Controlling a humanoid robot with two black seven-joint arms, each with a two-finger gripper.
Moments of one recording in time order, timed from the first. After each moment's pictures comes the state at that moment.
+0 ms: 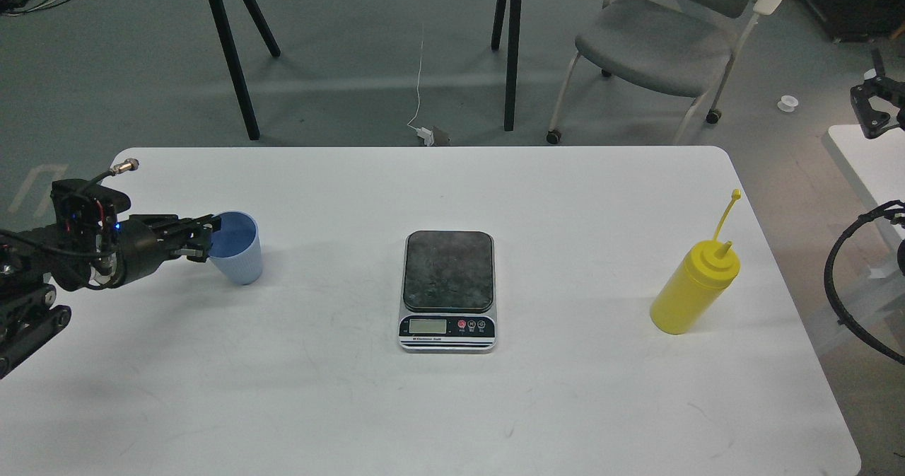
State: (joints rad) left arm -0.69 0.69 -0.39 -0.77 1.84 0.02 -0.46; right arm 0.49 -0.62 1.20 0.82 0.37 0.49 0.17
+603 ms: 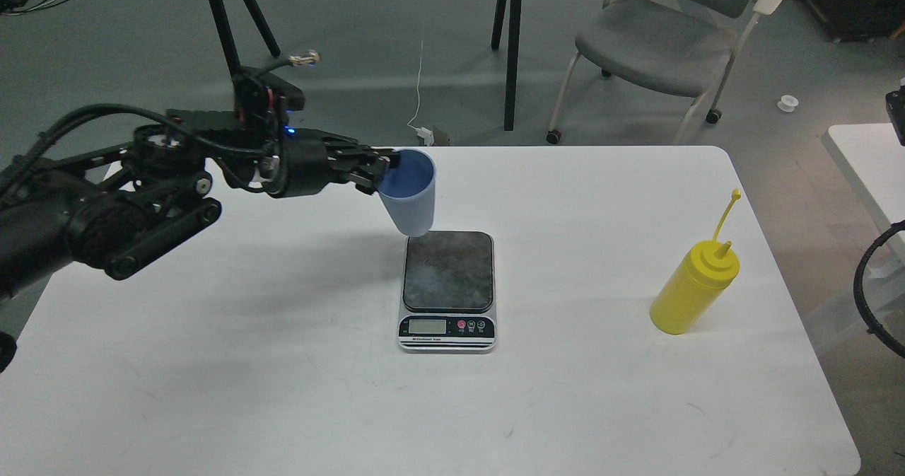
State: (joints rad) left arm -1.08 0.39 -0.25 -1.04 1.81 -0.30 -0.35; right arm 0.44 -0.69 1.23 0.82 0.38 0.49 0.17
